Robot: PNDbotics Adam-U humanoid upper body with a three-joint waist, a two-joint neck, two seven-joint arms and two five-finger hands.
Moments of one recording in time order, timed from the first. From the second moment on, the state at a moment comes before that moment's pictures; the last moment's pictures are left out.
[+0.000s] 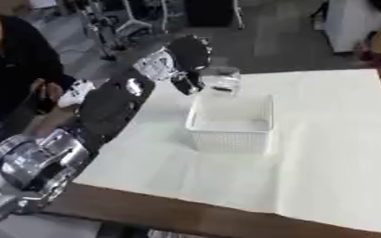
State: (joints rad) left arm -1.20 0.33 -0.19 -0.59 -1.85 -0.35 0.16; right arm -0.60 -0.11 0.17 -1.99 0.07 -0.18 -0.44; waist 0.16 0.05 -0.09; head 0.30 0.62
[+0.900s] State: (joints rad) left arm -1.20 0.32 -0.24 -0.58 -2.00 -0.53 0.13; right arm -0.60 -0.11 0.18 -1.99 0.07 -0.18 -0.44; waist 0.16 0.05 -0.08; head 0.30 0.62
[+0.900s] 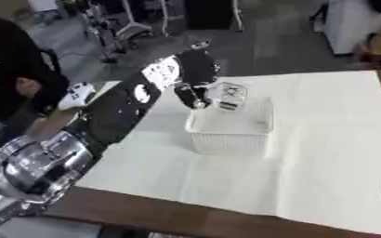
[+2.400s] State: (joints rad) left arm -0.99 0.55 -0.19 -1.01 -1.26 -0.47 0.13; right arm -0.60 -0.12 0.18 -1.99 0.07 -0.18 -0.44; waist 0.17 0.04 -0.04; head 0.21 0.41
